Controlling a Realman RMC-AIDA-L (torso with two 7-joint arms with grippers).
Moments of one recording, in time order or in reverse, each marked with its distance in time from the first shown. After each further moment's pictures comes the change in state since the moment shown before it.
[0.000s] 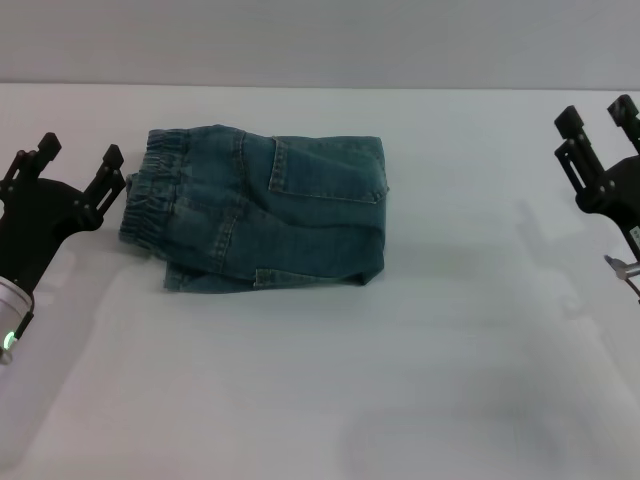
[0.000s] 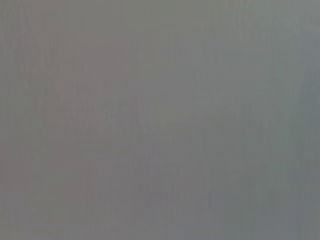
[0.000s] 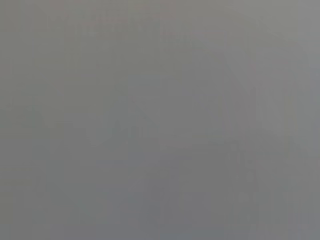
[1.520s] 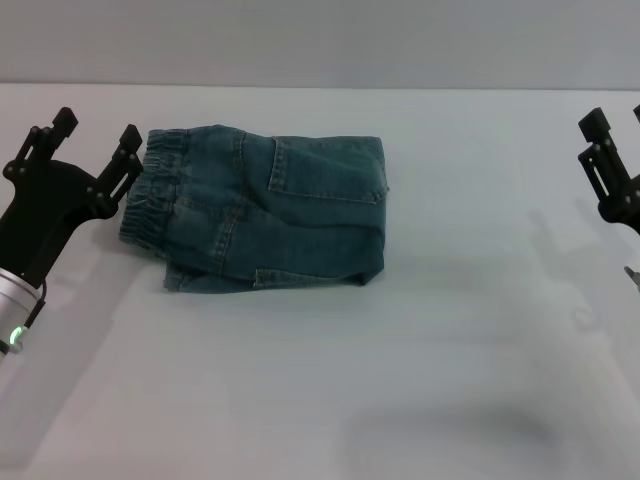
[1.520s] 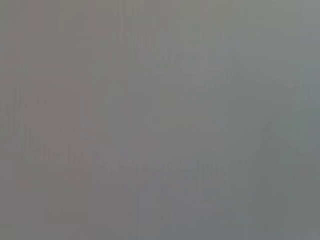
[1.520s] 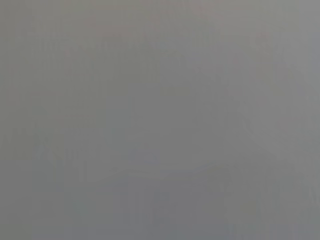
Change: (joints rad) left arm 0.007 0.005 0.052 -0.026 0.001 -0.105 0.000; right arm -0.041 0.001 -0.007 0.002 -0.004 -0.092 -0.001
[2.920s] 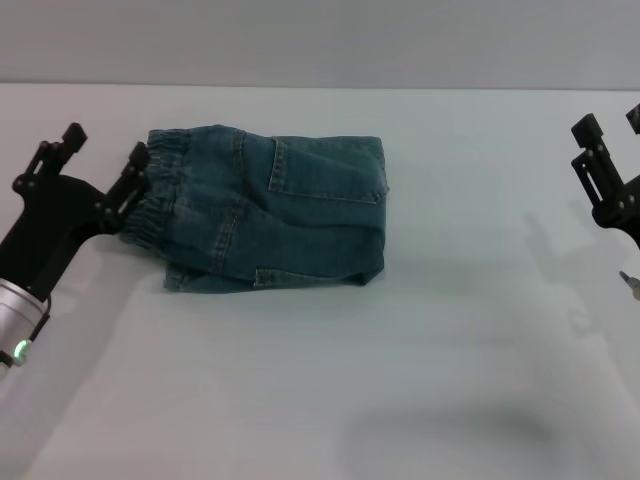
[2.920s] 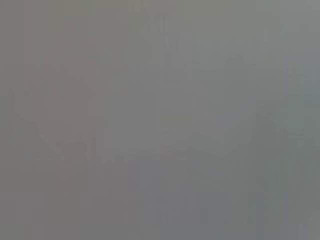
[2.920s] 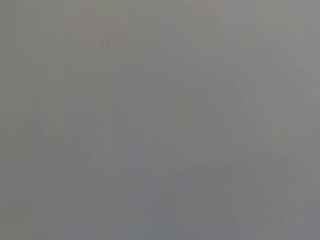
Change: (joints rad) left arm 0.011 0.001 0.024 0.008 0.004 0.006 0.001; right arm -0.001 0.000 -0.013 -0.001 -0.003 0.003 -0.003
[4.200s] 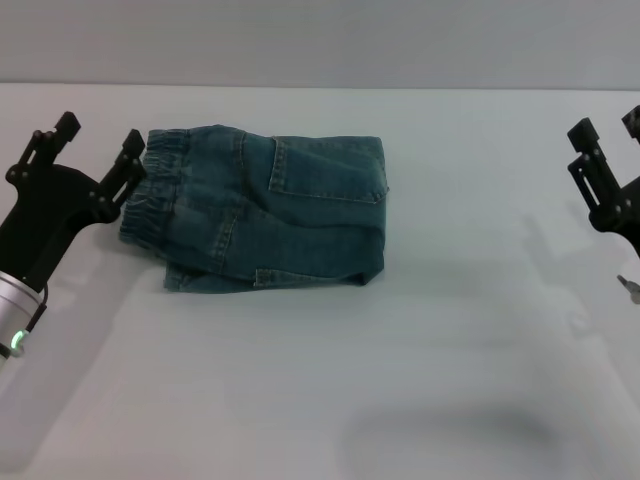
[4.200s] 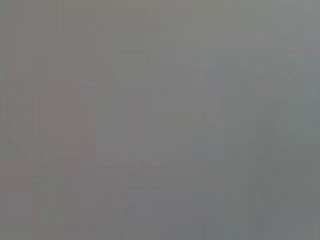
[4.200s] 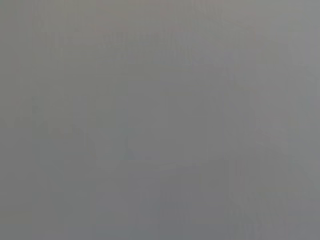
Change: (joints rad) left arm 0.000 -0.001 0.002 -0.019 -0.008 0.001 0.001; right arm -0.003 -0.003 -0.012 0.002 0.002 0.005 -0.001
